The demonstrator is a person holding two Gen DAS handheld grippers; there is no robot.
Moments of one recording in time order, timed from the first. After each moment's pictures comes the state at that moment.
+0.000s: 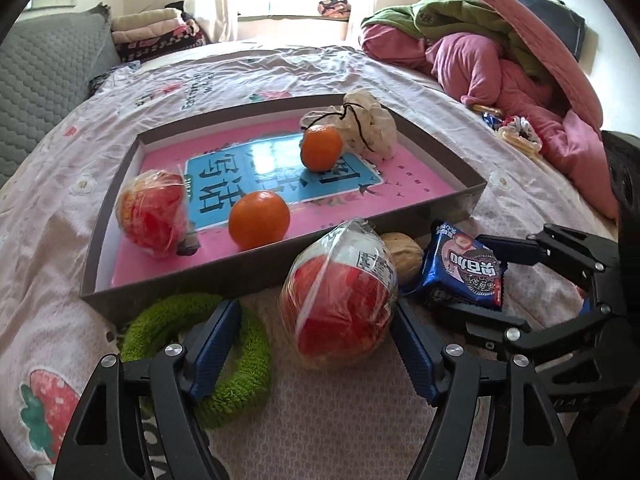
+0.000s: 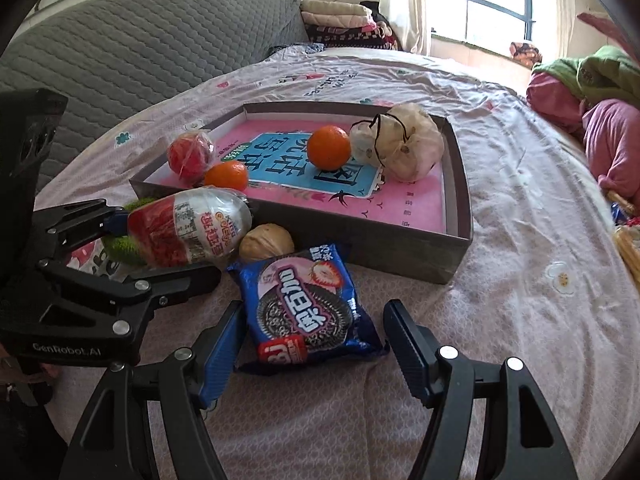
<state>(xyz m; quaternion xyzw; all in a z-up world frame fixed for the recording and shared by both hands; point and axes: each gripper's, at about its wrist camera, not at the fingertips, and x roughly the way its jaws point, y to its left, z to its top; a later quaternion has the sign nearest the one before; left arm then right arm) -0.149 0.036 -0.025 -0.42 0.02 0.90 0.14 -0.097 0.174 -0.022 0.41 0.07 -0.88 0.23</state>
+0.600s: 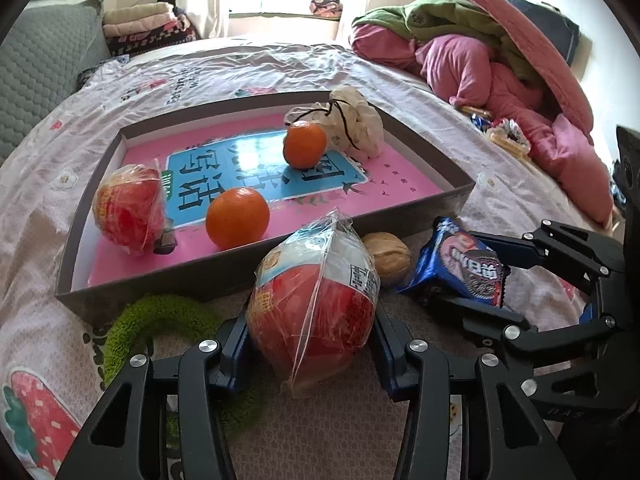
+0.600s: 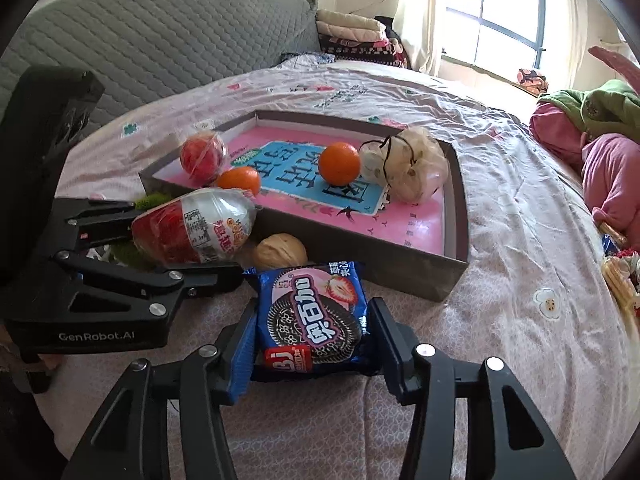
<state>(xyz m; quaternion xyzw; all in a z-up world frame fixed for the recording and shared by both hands) -0.149 0.037 -0.029 -0.42 0.00 0.89 0.16 -0.085 0.166 -0.013 0.38 0.11 -0.89 0.23</state>
